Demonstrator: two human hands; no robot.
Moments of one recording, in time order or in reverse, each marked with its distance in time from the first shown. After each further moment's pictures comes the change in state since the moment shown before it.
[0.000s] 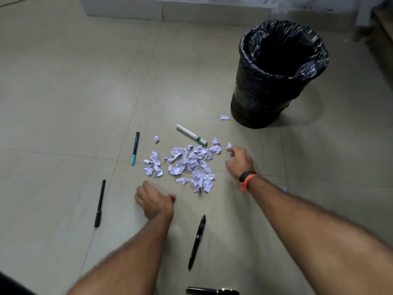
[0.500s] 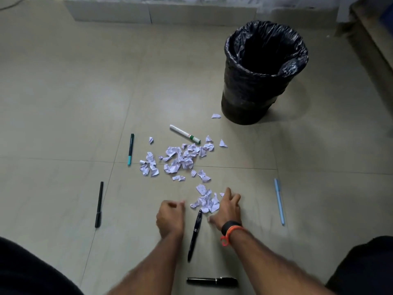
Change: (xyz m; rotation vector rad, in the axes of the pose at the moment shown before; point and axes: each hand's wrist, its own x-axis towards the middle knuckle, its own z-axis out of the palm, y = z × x) left_hand -0.051 -0.027 0.021 -0.184 -0.196 -0.036; right_hand -0.138 0.020 0.063 0.014 -0.145 0.310
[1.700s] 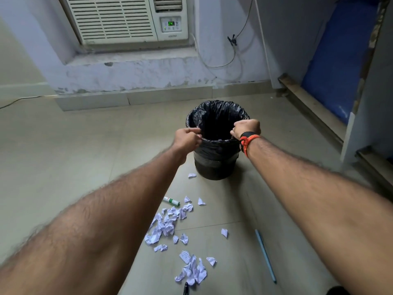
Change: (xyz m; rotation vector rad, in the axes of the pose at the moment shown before) left_hand -0.024 0.380 -0.011 -0.453 -0.657 0.576; right_hand 0.119 -0.141 -0.351 1.167 0.326 -0.100
